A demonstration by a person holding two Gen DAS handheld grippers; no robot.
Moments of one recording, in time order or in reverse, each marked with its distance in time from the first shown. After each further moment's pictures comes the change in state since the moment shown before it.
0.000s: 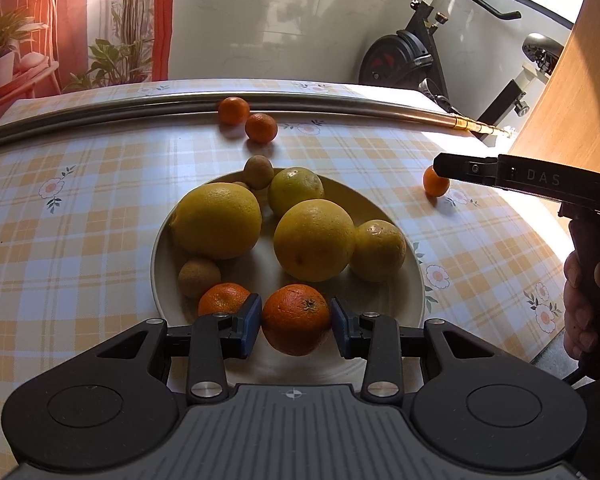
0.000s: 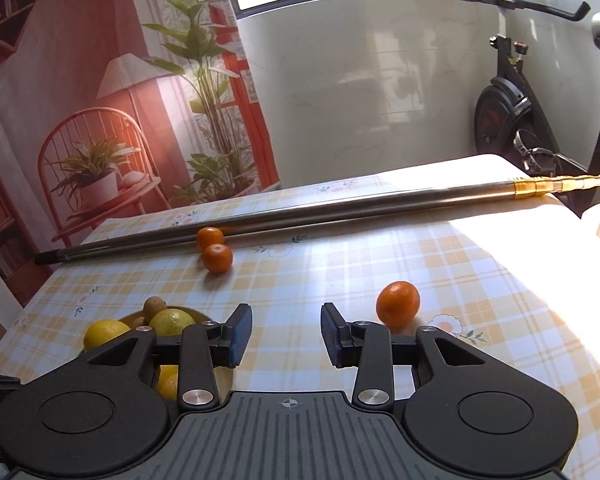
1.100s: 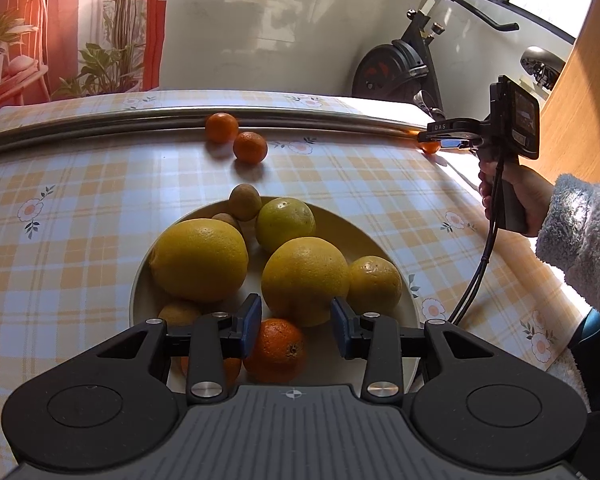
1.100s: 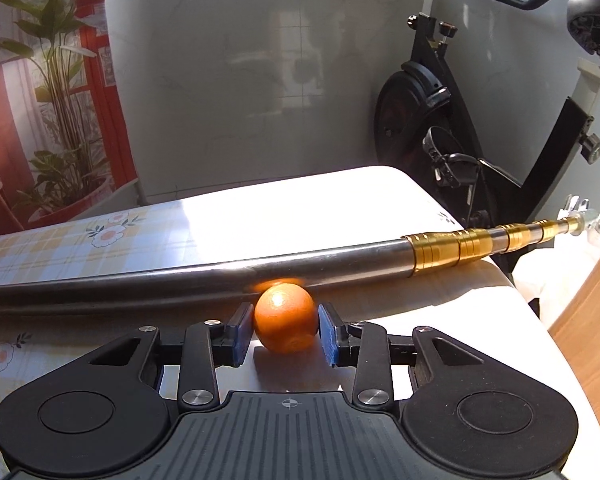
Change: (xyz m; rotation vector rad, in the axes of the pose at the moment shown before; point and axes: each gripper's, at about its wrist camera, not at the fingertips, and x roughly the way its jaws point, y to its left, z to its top) left arm 0.015 -0.001 0.018 -0.021 -0.023 -0.037; right arm 0.192 -0.161 0.091 0.006 0.066 -0.292
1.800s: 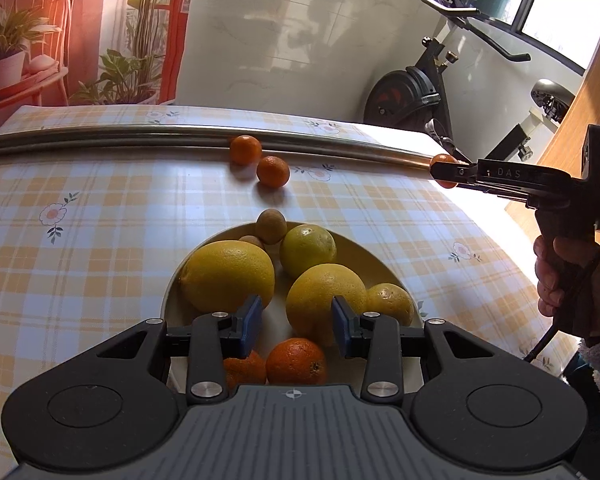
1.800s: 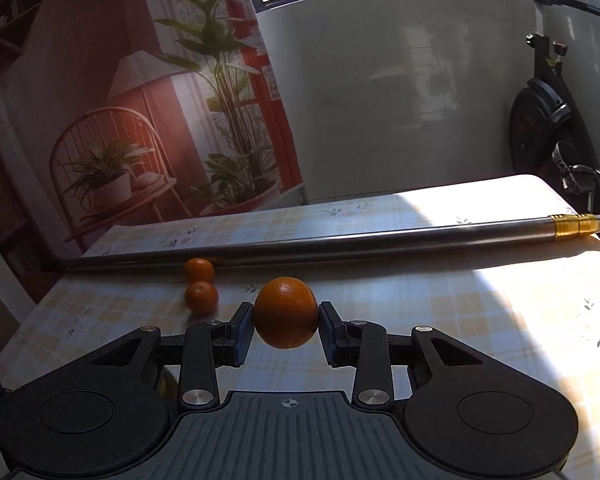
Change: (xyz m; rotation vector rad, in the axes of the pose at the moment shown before) left arm -0.013 0.016 0.007 -0.058 -0.070 0.016; right arm -0.159 0.085 -0.048 -0.085 -0.022 0.471
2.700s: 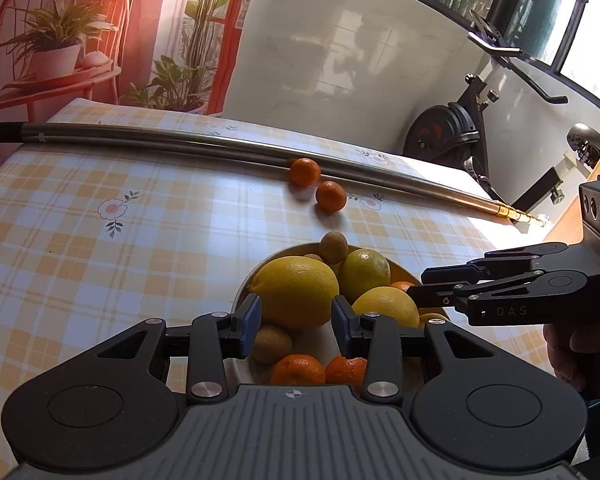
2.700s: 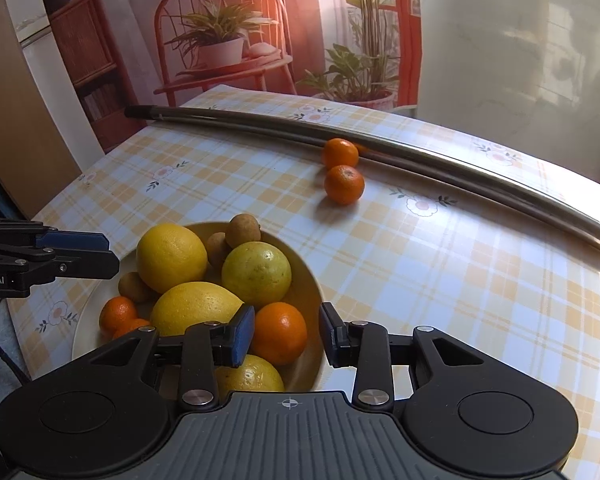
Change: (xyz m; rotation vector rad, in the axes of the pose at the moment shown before) left arm -0.018 0.022 -0.006 -0.107 -0.067 0.089; right arm 0.028 0.096 -0.013 -0.309 0.314 0.152
